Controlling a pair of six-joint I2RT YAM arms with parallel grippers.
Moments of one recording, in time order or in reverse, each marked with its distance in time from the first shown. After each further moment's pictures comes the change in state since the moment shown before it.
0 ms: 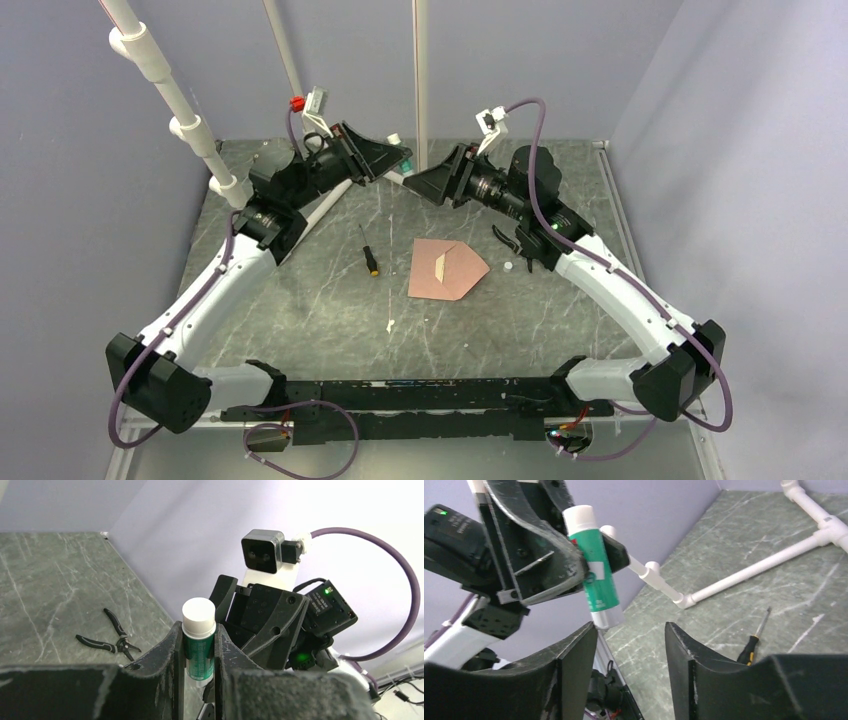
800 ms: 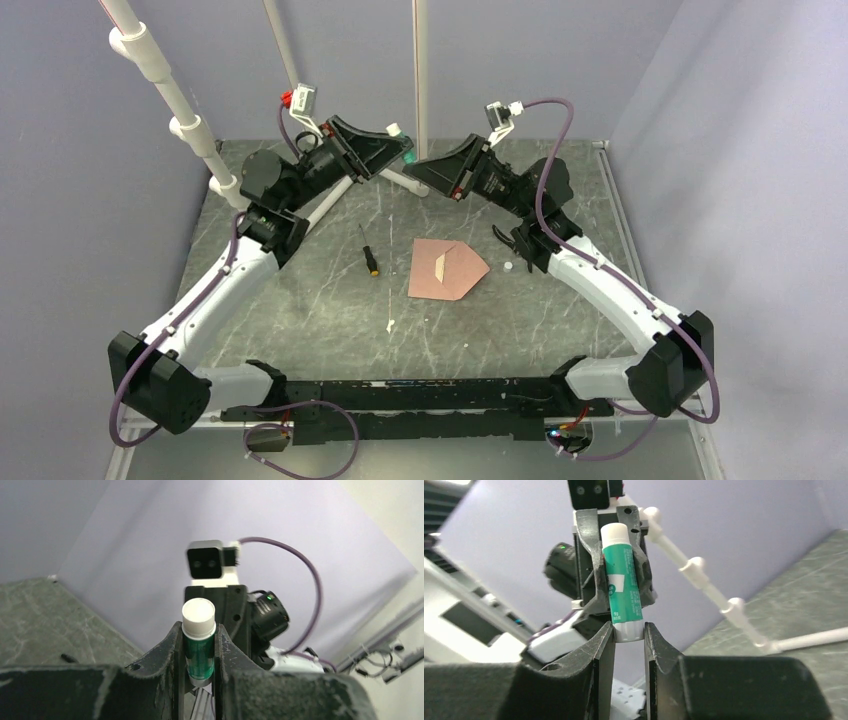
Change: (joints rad) left arm 0.000 0.000 -0.039 0.289 0.044 -0.111; right arm -0.033 0.026 -0.097 0.510 -0.170 0.292
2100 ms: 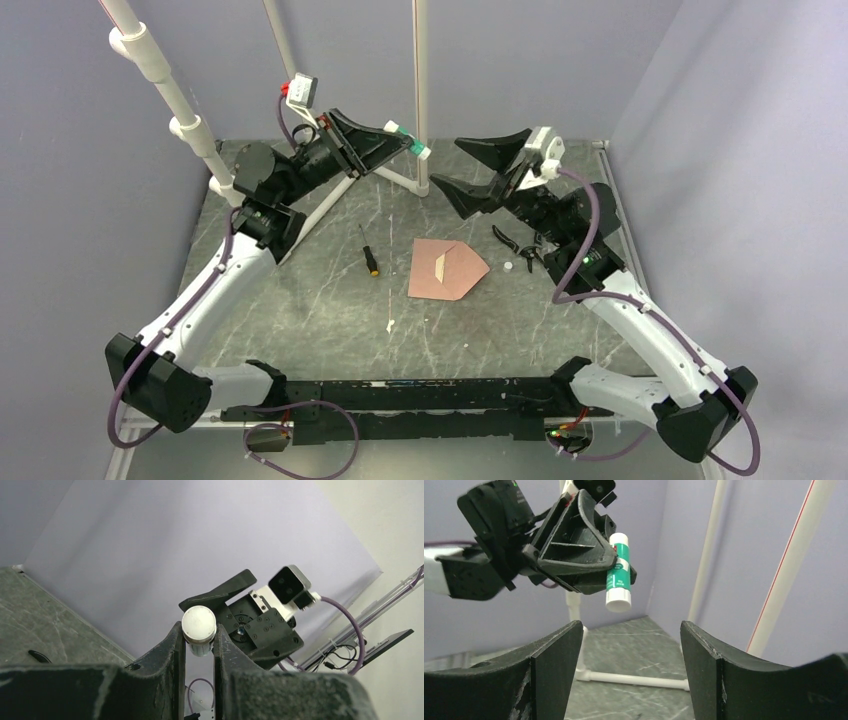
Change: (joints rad) left arm -0.003 0.003 0.062 -0.002 0.070 -0.088; right arm 0.010 -0.255 -0.066 -0.106 0.118 -0.865
